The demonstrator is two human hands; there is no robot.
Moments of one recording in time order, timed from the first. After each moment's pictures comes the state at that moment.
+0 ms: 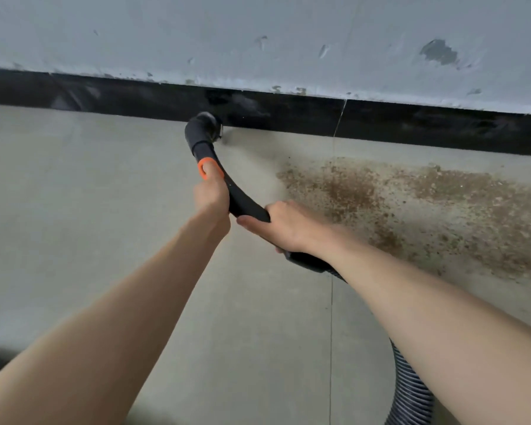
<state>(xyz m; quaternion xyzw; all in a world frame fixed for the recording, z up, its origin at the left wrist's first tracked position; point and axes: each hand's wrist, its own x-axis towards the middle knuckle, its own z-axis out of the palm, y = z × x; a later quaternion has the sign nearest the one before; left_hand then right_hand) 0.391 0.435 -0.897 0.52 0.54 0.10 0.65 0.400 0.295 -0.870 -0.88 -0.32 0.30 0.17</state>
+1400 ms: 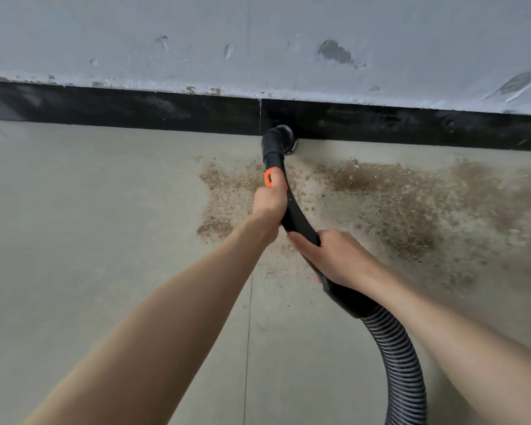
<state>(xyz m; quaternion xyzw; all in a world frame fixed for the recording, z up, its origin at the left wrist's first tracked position) 0.452 0.244 -0.896 0.61 0.41 -0.10 0.67 0.412 0.109 -0.878 -0.90 -0.15 0.31 0.25</state>
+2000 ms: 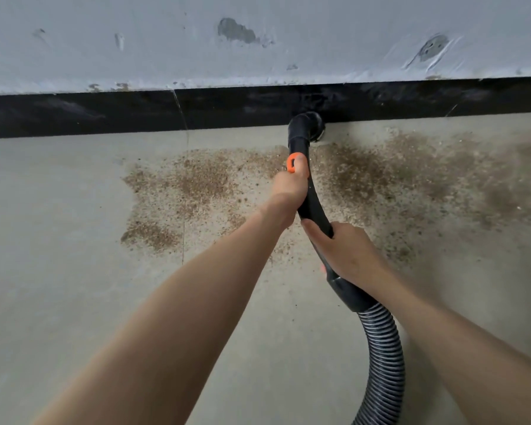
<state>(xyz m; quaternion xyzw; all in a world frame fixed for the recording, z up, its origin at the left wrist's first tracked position) 0.499 0.102 -0.897 0.71 0.30 -0.15 0.62 0.426 -0.013 -0.896 -0.92 -0.02 0.22 0.33</state>
